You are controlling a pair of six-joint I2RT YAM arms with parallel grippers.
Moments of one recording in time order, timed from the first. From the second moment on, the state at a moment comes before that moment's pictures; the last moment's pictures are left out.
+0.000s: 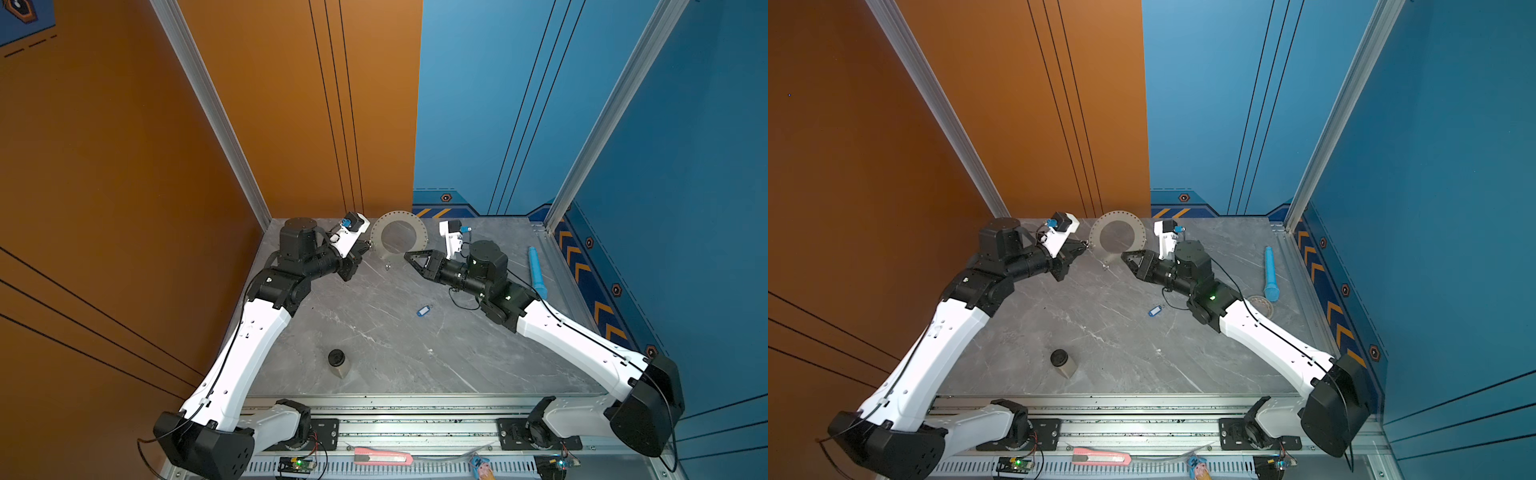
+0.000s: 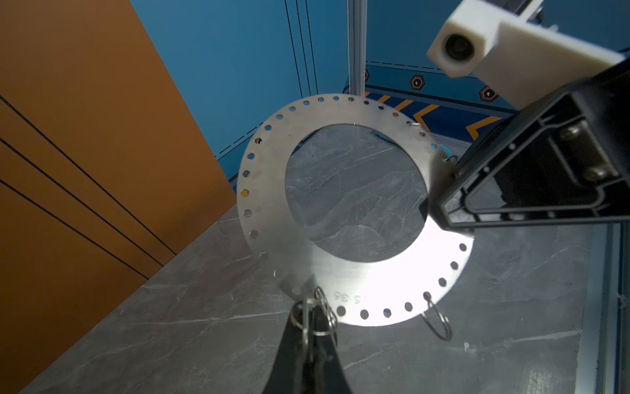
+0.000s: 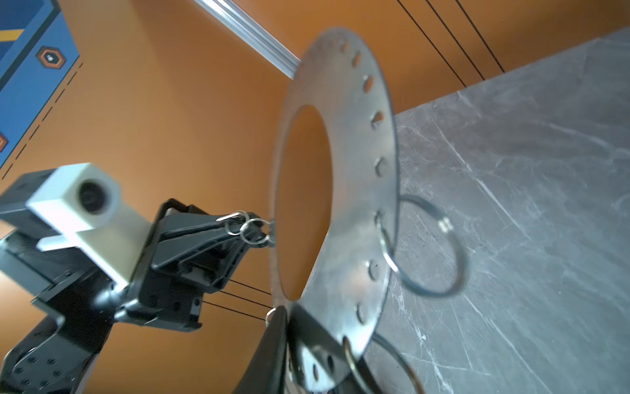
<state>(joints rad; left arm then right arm) -0.28 1.20 1.33 -0.53 0.45 0.38 0.69 1.34 1.09 0.11 -0.30 0.92</state>
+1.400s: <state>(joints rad) -0.30 1.23 1.42 -0.74 0.48 0.63 0.69 1.40 1.37 -0.27 -0.45 0.16</state>
